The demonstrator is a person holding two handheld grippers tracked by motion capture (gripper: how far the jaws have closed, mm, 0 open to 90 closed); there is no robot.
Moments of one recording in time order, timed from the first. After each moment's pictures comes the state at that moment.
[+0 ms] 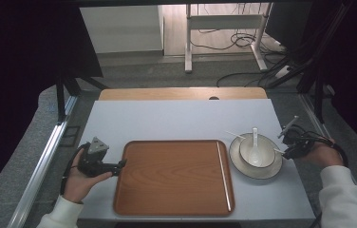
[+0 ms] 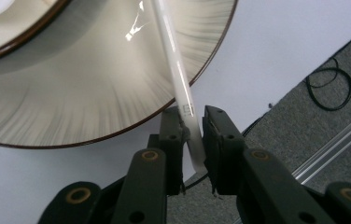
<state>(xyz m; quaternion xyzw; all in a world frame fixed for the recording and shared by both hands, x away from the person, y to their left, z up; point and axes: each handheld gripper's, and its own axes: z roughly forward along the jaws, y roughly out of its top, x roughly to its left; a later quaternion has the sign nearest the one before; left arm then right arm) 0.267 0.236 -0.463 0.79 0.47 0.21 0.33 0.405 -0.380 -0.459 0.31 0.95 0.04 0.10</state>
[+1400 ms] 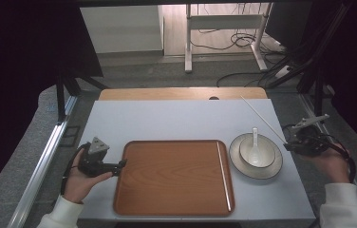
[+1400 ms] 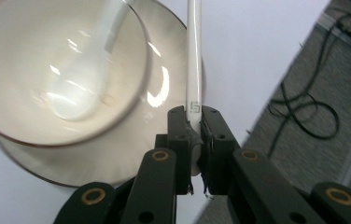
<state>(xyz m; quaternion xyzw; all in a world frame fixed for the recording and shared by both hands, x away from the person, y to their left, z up) 0.266 0.235 -0.461 0.79 0.47 0.21 0.33 0.361 -0.380 -0.408 0.40 0.87 0.21 0.17</state>
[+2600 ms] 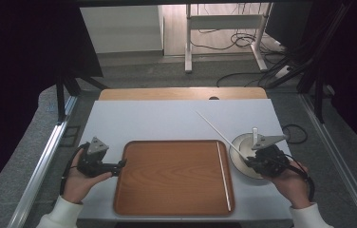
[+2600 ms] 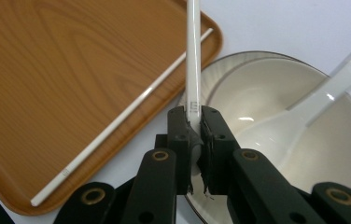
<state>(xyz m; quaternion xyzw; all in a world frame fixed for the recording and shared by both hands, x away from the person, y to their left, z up) 0.264 0.236 -0.459 0.79 0.46 0.21 0.34 0.301 -0.262 -0.419 0.33 0.89 0.26 0.16</state>
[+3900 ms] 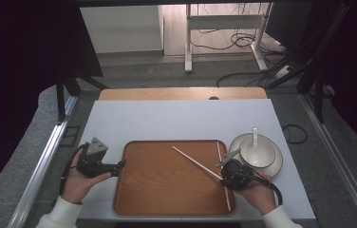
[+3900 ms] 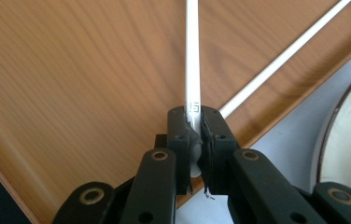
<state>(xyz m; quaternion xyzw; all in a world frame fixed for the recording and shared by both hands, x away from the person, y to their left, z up) 0.264 0.237 -0.460 0.79 0.46 0.21 0.34 0.291 -0.191 -0.481 0.30 0.94 0.16 0.08</state>
